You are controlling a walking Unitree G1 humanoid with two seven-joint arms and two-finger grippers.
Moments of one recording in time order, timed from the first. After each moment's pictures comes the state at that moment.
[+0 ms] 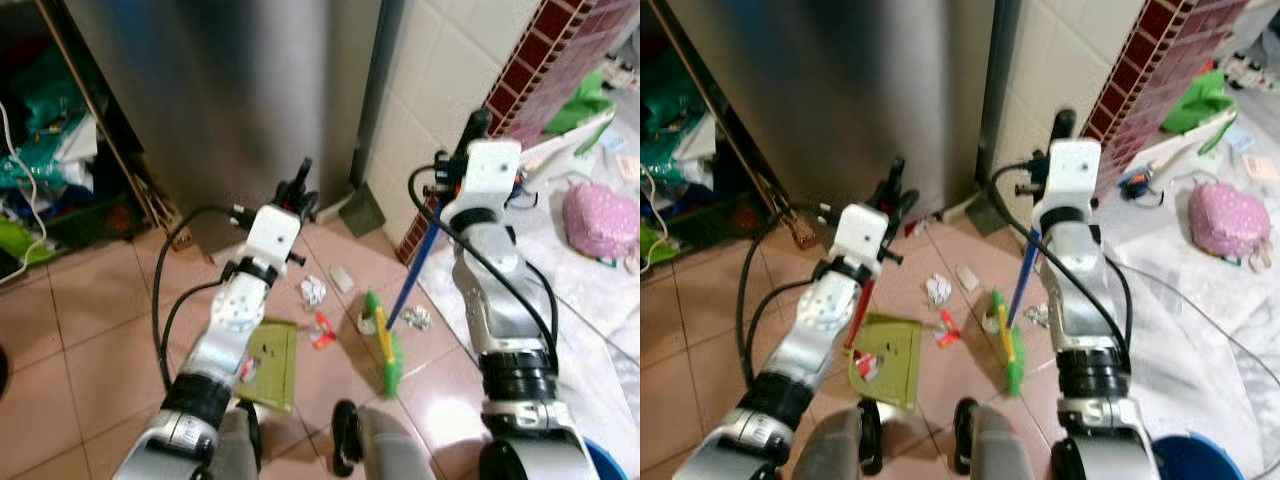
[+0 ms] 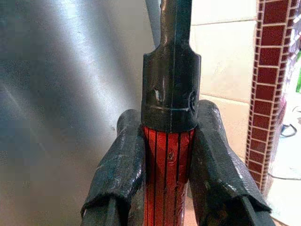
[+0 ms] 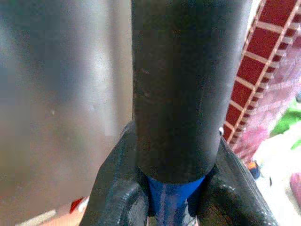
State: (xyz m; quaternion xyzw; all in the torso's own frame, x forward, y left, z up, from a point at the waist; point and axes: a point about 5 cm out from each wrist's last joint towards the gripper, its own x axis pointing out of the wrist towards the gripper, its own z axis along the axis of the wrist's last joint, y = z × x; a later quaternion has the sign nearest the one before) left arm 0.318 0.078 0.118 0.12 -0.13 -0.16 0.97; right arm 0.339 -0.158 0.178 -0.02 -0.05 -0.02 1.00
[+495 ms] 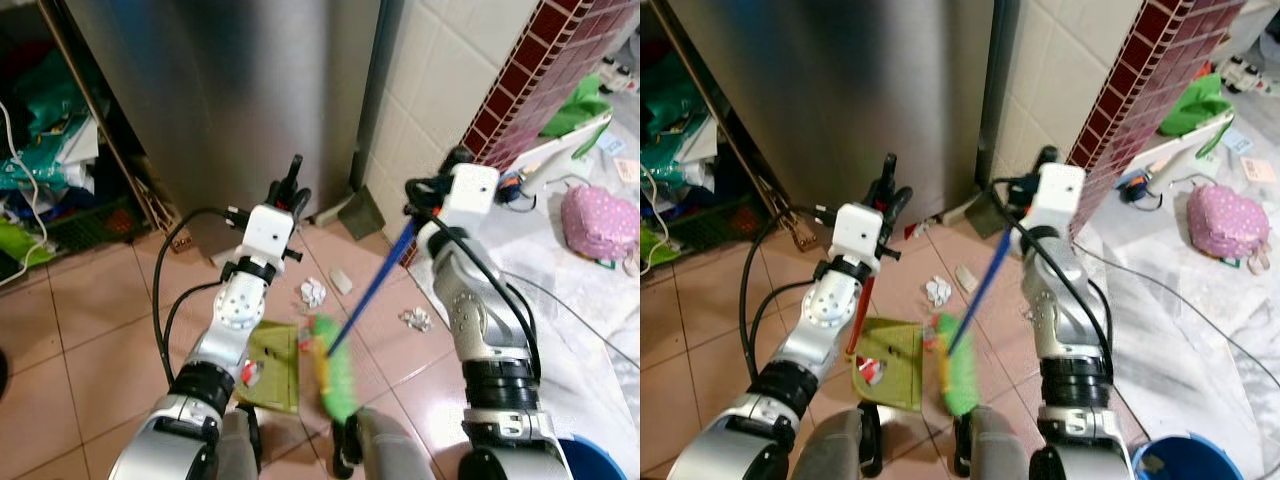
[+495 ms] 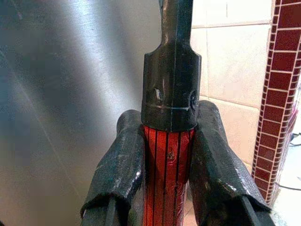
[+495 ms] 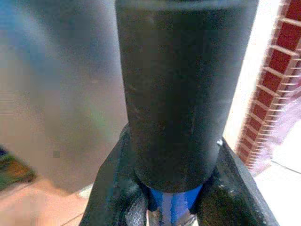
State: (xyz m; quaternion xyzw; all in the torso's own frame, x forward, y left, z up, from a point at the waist) left arm 0.325 0.083 0.110 0.11 -0.14 -0.14 0.97; right arm 0.333 -0.133 0.158 0.11 0.04 0.05 0.99
